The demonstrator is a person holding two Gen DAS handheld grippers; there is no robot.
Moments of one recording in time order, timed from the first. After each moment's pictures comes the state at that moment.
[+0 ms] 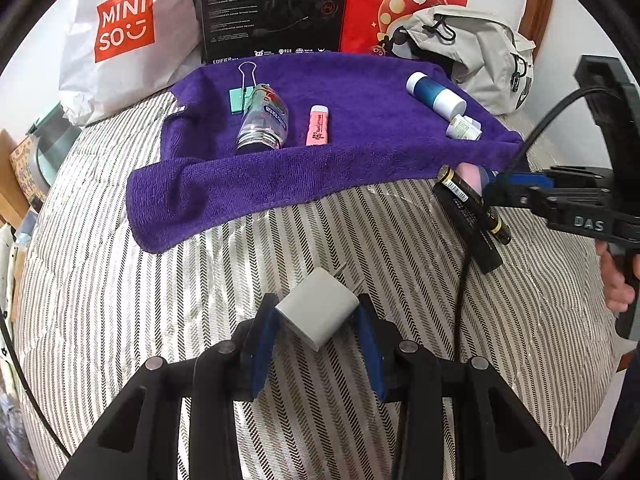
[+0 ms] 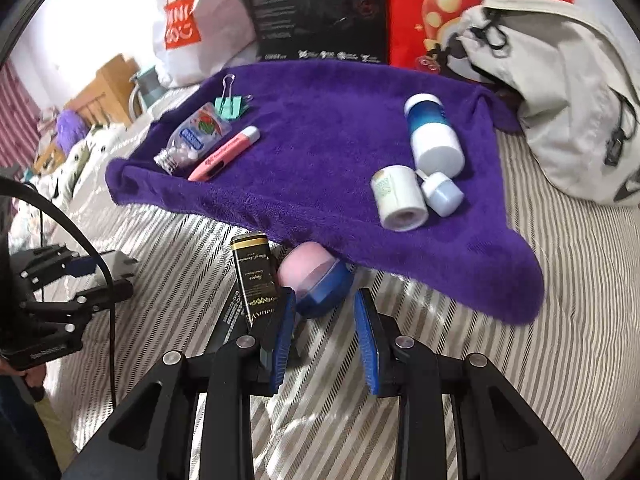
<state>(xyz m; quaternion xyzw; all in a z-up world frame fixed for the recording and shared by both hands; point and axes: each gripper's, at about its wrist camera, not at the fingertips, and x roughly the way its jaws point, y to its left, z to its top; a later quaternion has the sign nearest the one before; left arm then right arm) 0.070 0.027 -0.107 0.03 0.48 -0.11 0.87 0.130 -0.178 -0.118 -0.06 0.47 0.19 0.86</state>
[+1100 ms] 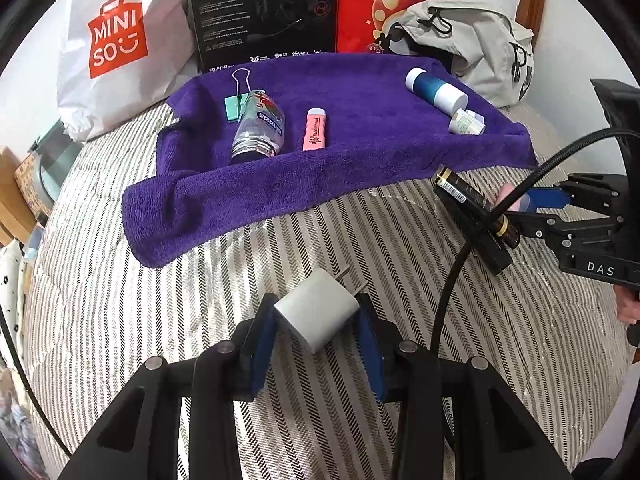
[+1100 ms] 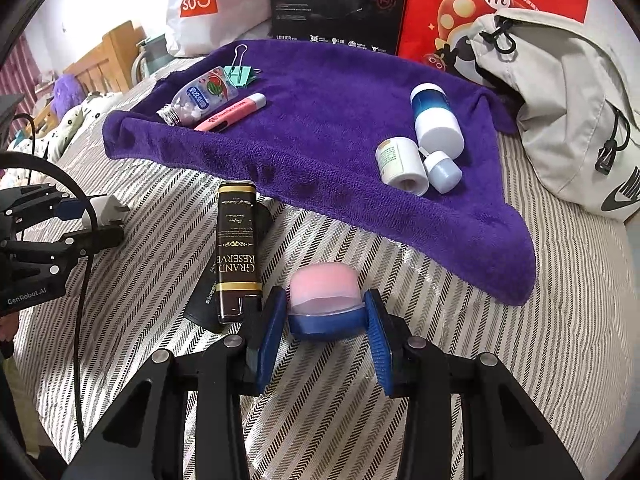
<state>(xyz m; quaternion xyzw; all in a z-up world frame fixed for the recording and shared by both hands) 0.074 0.020 -0.110 0.06 0.47 -0.10 0.87 0.108 -0.179 -0.132 -0.12 0.47 0.18 0.86</state>
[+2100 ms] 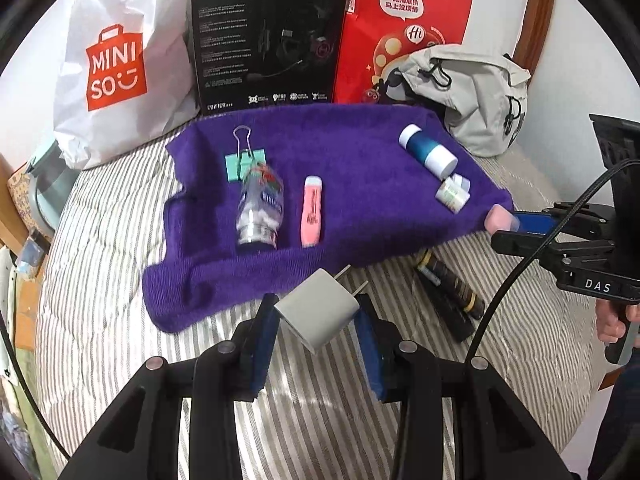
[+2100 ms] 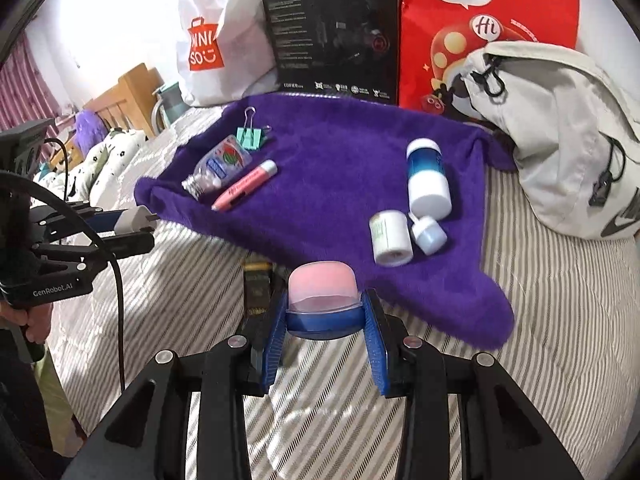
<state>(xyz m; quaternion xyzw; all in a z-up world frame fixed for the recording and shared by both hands) 0.105 0.023 -0.062 0.02 0.45 -0.13 0.88 0.128 -0.191 -0.081 -0.06 0.44 0.22 0.87</state>
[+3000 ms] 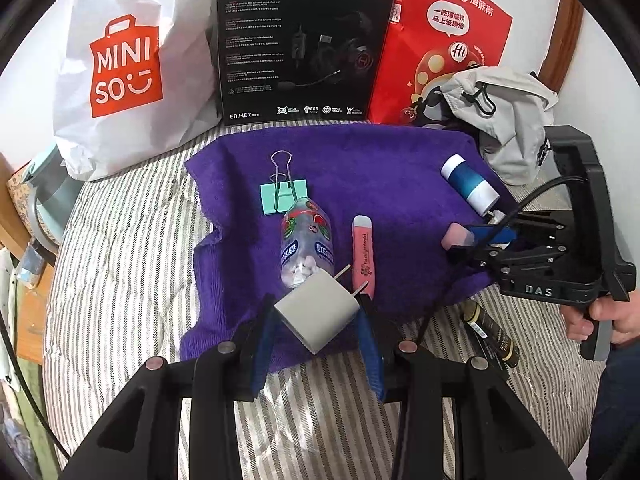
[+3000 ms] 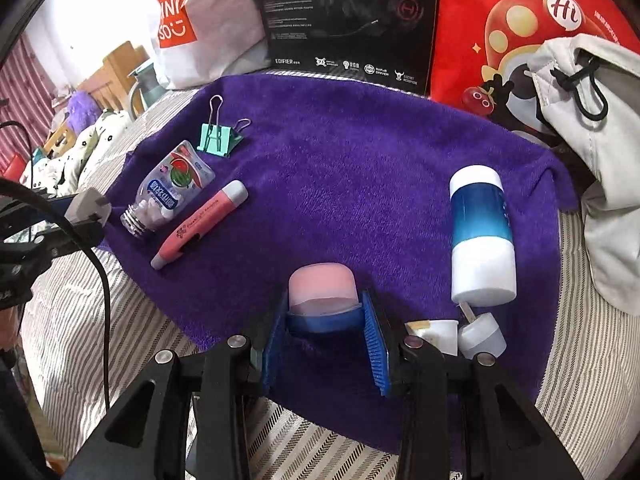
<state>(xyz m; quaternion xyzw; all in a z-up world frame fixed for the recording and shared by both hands) 0.154 0.048 -0.063 0.01 0.46 -0.11 0.88 0.218 -0.147 -0.118 -0.09 0.48 0.23 0.84</state>
